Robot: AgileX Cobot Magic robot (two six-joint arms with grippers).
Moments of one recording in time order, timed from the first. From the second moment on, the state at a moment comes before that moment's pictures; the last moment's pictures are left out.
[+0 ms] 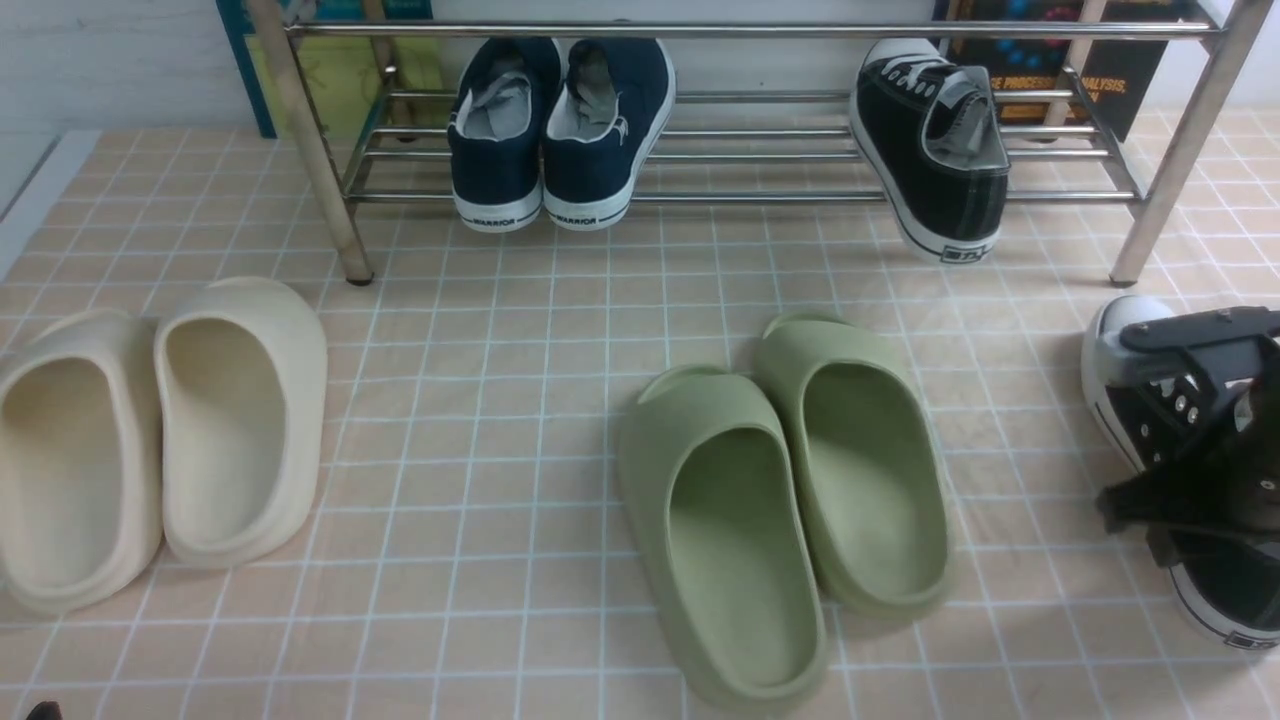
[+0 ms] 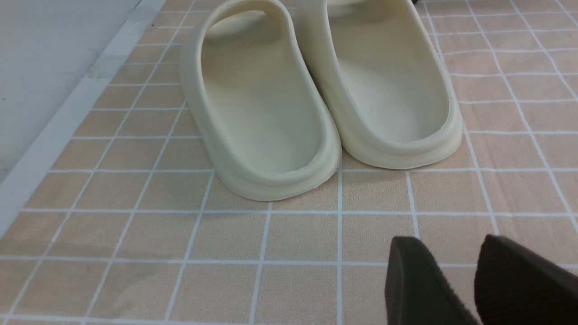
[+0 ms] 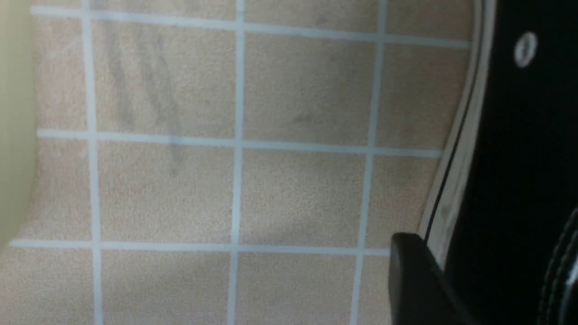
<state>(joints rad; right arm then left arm) 0.15 1.60 -0.90 -0.12 0.70 0.19 0.02 -0.01 0.02 0.19 0.37 -0.09</state>
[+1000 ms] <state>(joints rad) 0.15 1.69 -1.50 0.00 1.04 -0.07 0.02 -0.01 0.02 0.19 0.38 -0.09</state>
